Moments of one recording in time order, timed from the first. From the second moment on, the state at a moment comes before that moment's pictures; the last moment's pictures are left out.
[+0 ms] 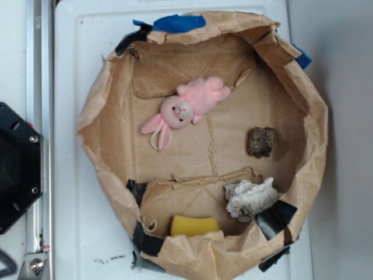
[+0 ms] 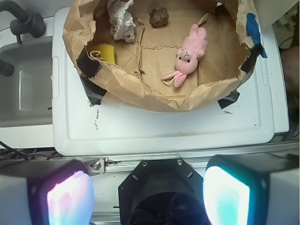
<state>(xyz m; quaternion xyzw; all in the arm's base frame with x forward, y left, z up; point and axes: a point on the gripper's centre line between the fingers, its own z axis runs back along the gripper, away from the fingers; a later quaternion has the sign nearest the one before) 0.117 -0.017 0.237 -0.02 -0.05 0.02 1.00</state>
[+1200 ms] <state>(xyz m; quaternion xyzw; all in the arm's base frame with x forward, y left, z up) 0.243 0.019 0.176 -0.03 -0.04 0.20 0.98</state>
